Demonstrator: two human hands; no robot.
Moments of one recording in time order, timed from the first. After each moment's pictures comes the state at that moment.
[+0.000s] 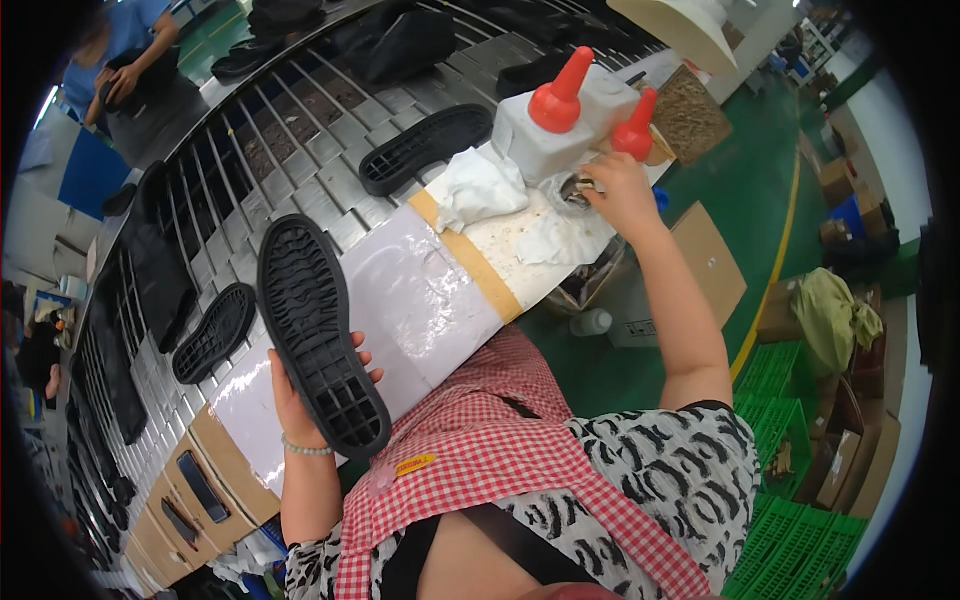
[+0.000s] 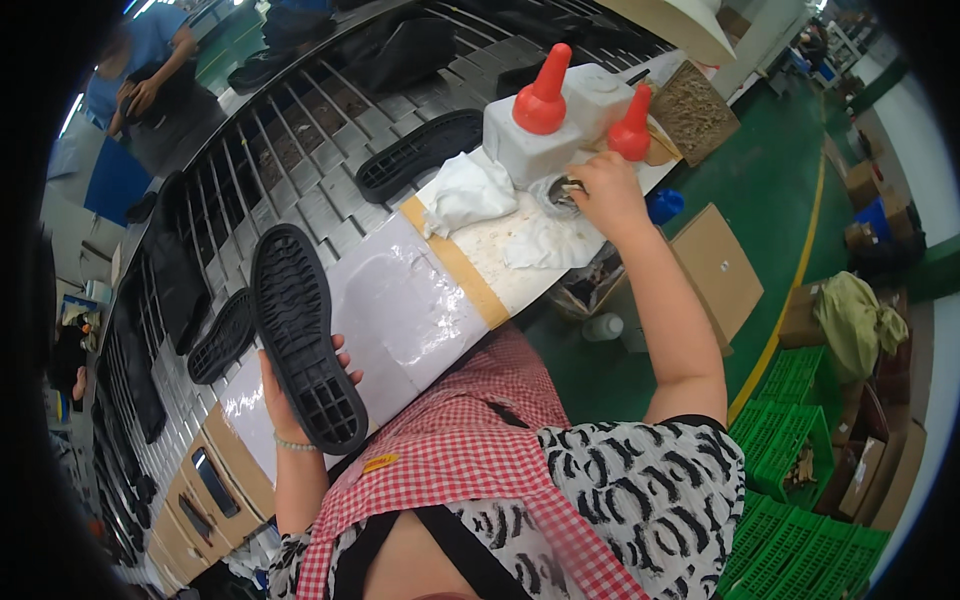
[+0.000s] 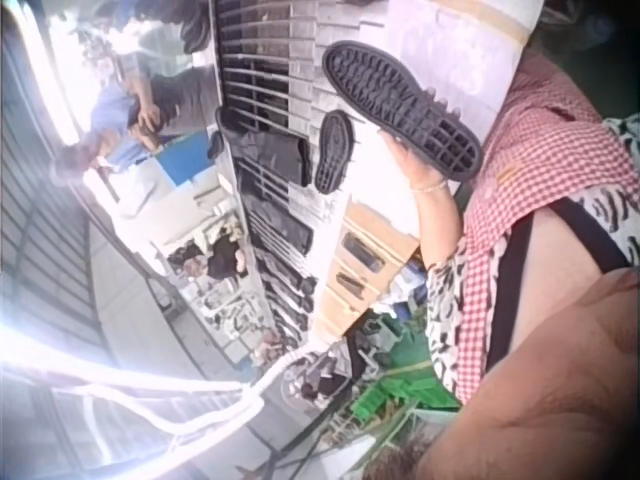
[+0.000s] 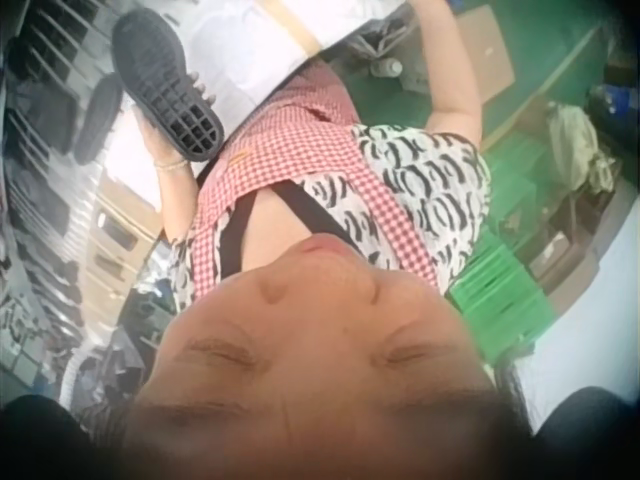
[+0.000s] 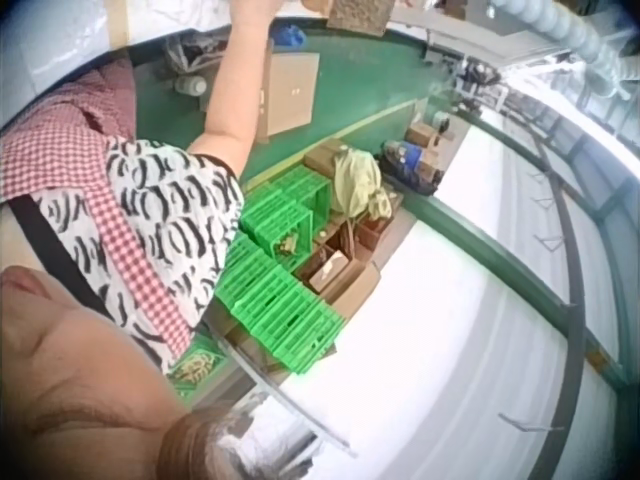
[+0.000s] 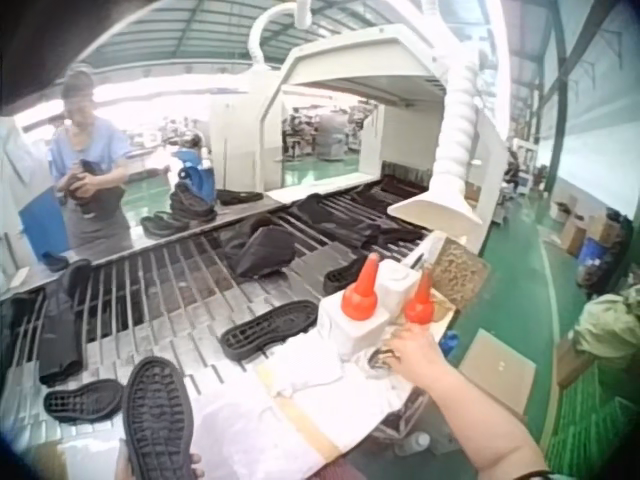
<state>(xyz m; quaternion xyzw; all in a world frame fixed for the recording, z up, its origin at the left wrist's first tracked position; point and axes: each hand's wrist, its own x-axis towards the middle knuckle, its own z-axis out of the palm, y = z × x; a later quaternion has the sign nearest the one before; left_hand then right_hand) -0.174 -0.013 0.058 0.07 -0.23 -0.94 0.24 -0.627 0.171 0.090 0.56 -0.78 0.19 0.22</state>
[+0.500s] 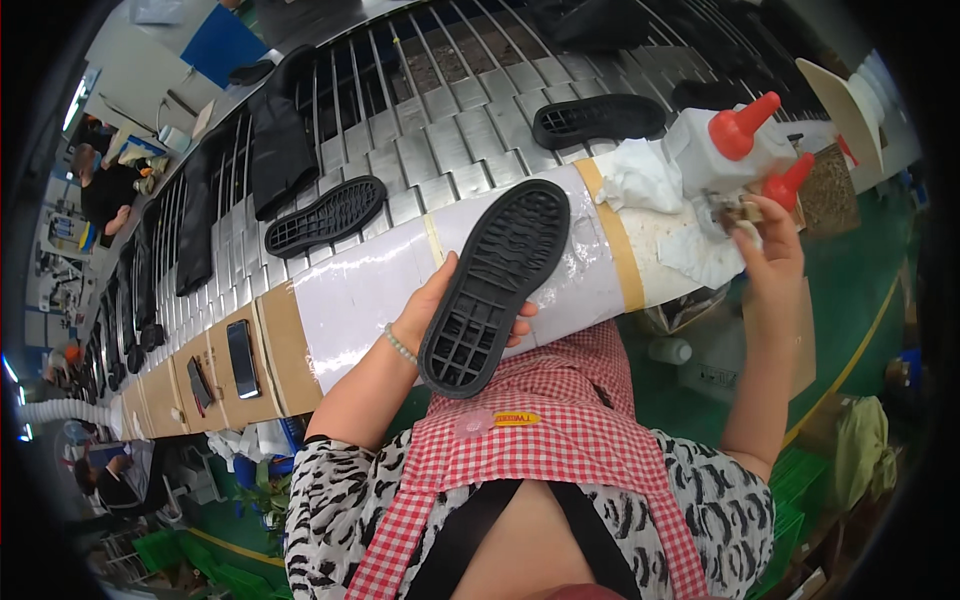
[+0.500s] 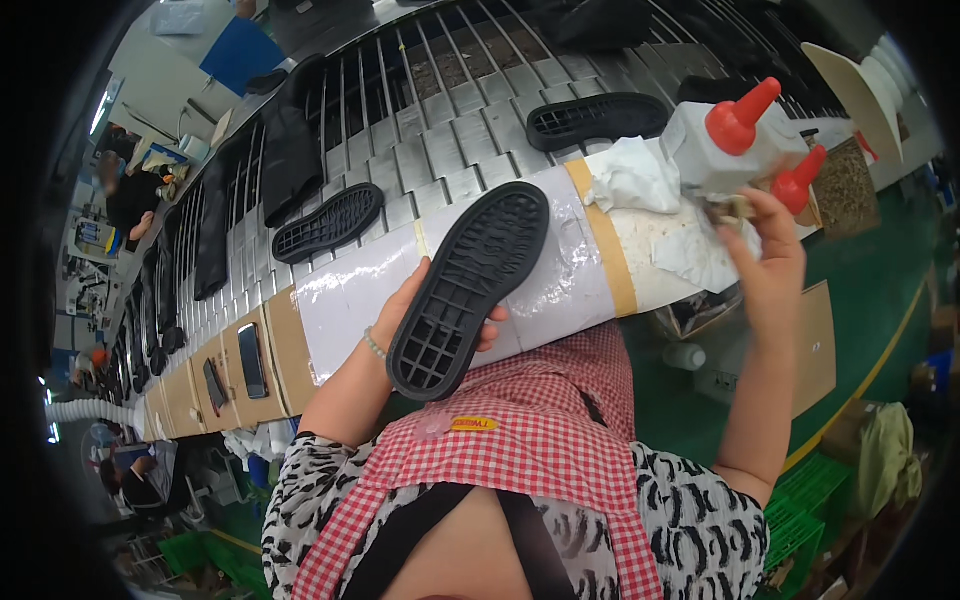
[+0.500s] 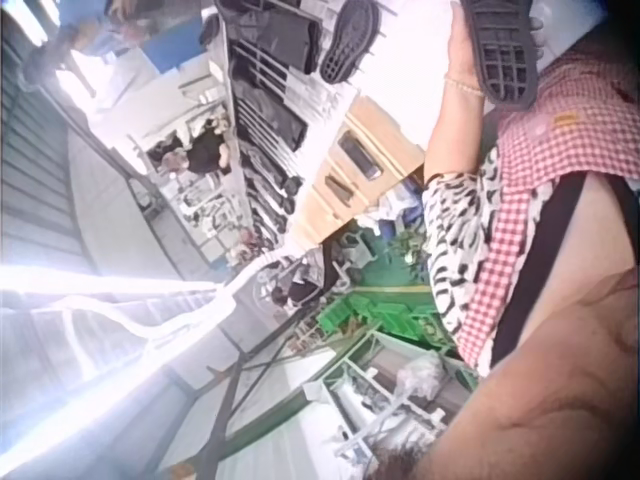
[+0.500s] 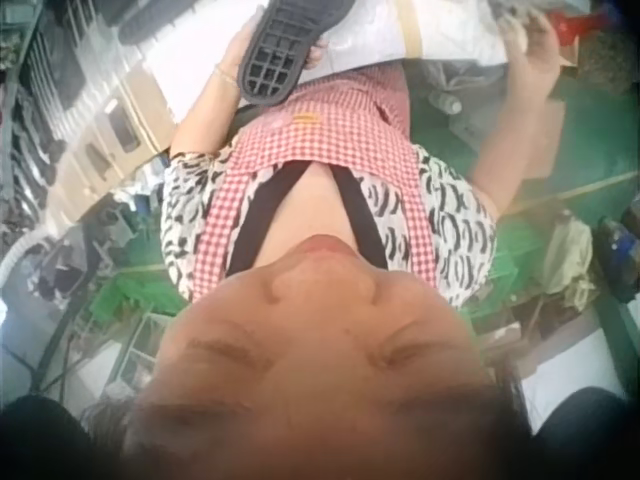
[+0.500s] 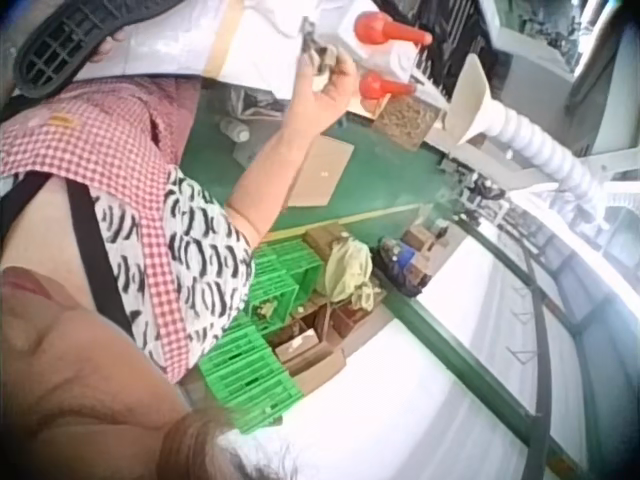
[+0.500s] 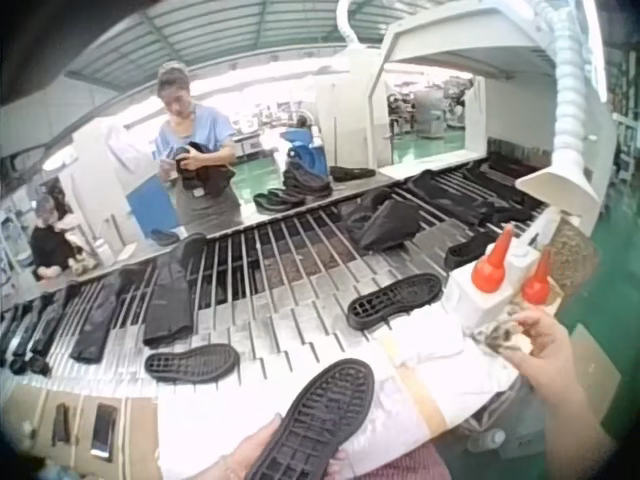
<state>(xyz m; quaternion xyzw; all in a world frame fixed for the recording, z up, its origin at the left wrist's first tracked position) -0.175 -0.019 0.049 0.05 -0.11 -0.99 0.05 -0.519 0.174 0.138 0.45 -0.63 0.62 -0.10</state>
